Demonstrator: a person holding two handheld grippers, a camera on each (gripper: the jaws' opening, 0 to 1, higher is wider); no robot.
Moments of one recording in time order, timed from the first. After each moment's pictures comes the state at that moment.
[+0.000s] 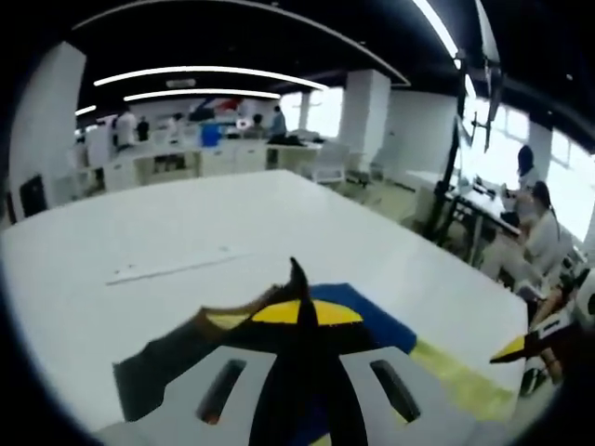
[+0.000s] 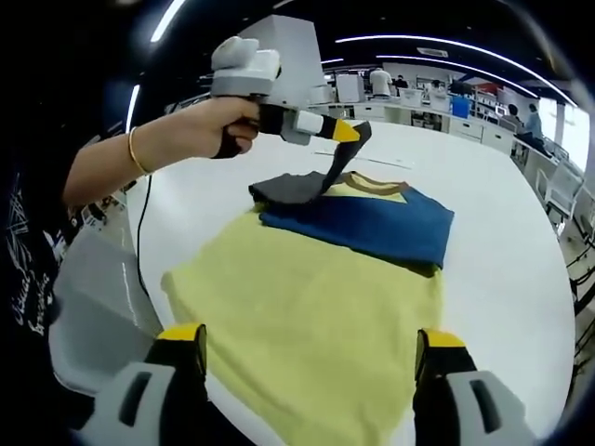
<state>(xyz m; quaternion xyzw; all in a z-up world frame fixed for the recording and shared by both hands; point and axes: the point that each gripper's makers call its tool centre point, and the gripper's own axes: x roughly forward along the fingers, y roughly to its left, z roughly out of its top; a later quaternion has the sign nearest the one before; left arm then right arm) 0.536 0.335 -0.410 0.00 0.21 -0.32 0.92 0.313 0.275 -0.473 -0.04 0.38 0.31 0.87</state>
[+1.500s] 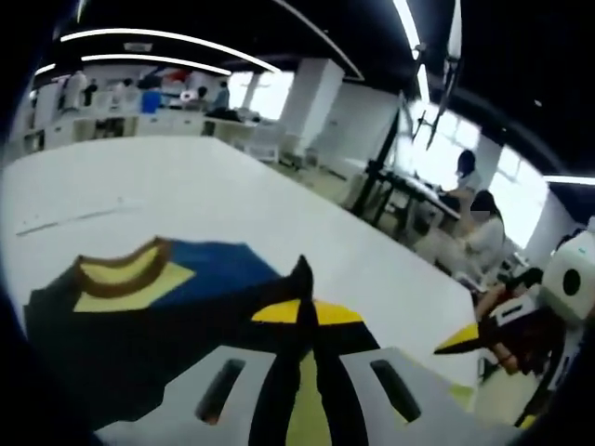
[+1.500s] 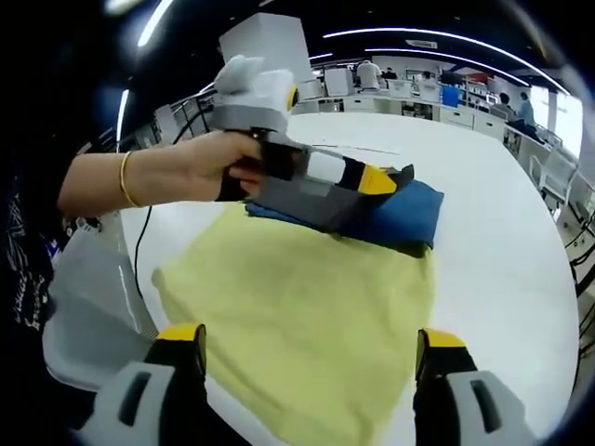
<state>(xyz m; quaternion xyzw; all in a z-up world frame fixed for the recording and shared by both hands) 0.477 0.247 -0.473 -0.05 0.26 -0.46 0.85 0.313 0.260 -0.490 -0.03 0.39 0.29 0.87</state>
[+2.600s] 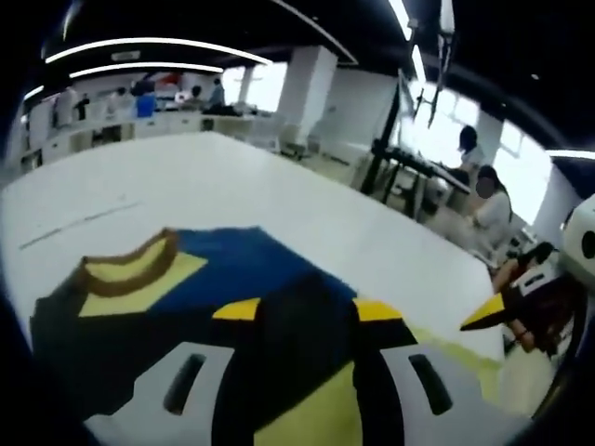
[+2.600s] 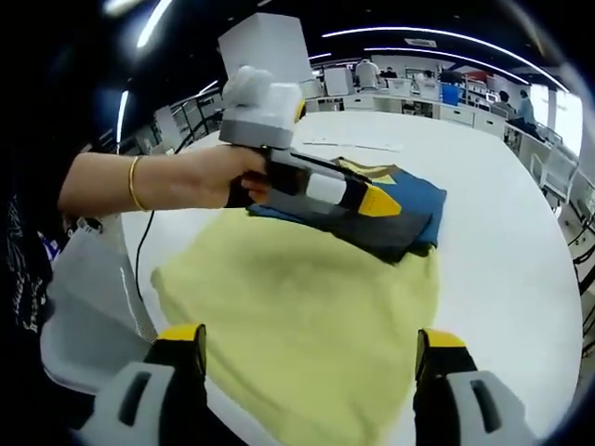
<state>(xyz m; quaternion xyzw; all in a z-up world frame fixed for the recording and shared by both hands) 0.485 0.261 -0.499 -0.01 0.27 -0.46 0.85 0.315 0.265 -0.494 -0.02 0.39 0.29 0.87</state>
